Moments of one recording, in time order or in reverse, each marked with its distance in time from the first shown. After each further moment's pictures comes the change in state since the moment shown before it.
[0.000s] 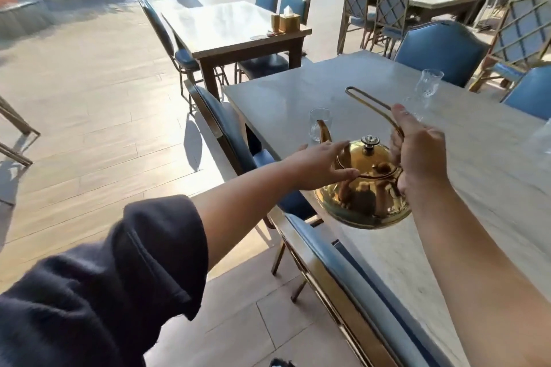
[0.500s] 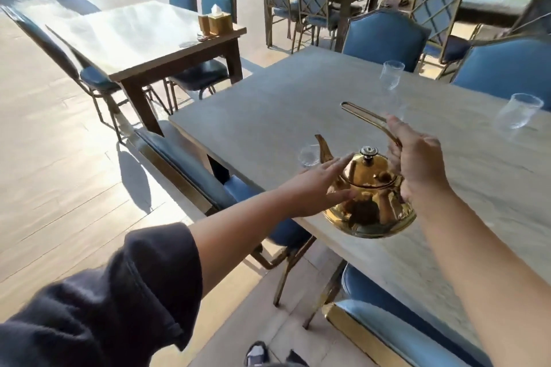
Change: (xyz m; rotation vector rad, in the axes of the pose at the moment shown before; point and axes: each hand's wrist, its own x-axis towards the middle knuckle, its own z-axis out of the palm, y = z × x) left_hand 0.099 -0.116 -0.027 -0.087 -0.206 0.317; right_hand 0.093 0.035 0.086 -0.034 0.267 0.053
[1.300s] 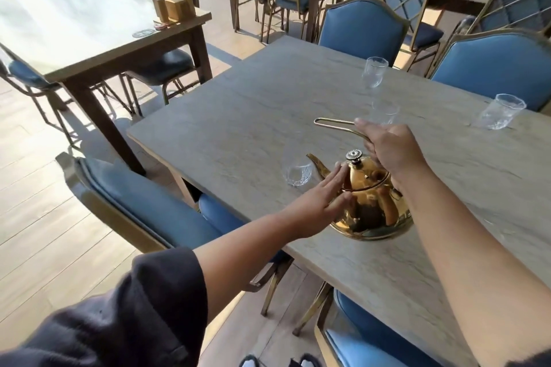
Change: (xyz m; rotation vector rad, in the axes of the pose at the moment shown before) left_hand 0.073 -0.046 0.001 -0.351 -0.098 0.079; right_hand 0.092 0.001 0.043 -0.355 -0.071 0.007
